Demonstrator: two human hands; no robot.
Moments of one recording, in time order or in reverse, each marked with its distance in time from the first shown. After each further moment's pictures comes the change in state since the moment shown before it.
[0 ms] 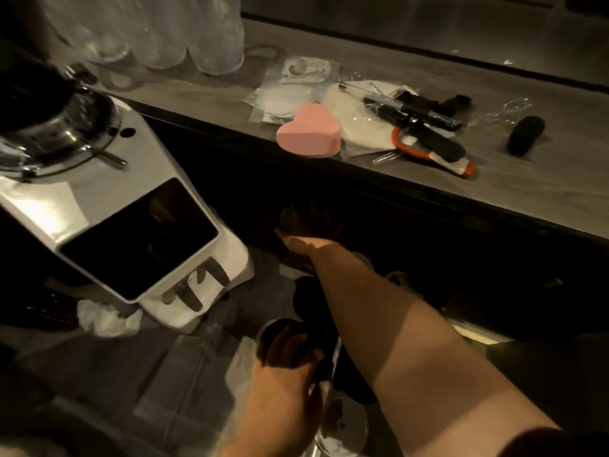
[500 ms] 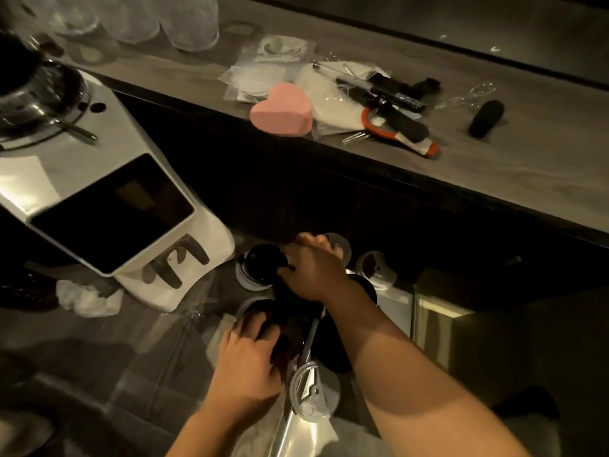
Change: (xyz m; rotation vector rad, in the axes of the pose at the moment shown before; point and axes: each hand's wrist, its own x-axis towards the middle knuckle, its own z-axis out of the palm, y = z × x) left_hand -0.009 -0.011 0.000 0.107 0.023 -0.078; right_hand -0.121 0.037 -0.011 -0.070 -0.021 -0.140
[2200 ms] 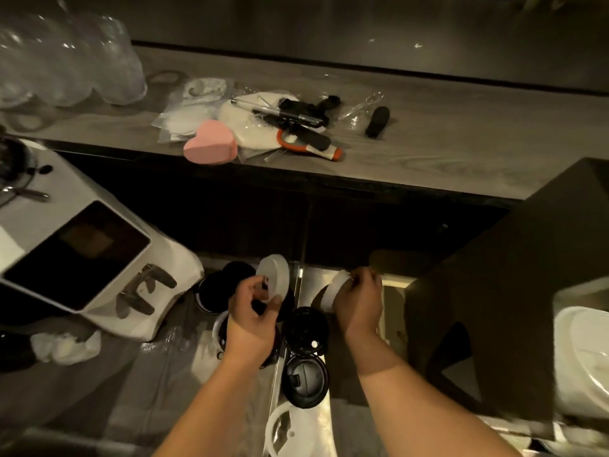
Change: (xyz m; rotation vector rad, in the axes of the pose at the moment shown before) left_hand 0.046 0.062 -0.018 -0.854 0.194 -0.225; right_hand -0.097 0.085 0.037 0.668 0.731 0.743
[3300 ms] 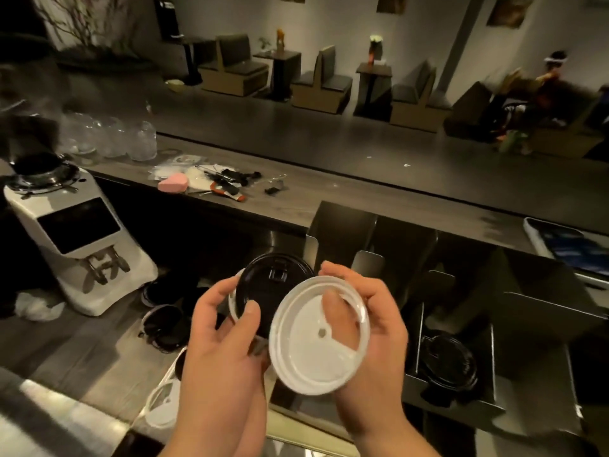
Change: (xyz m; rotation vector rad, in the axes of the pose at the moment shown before) left_hand -0.321 0.266 0.123 -0.959 0.213 0.006; right_hand -0.123 -0.037 -0.385 0.850 -0.291 -0.466
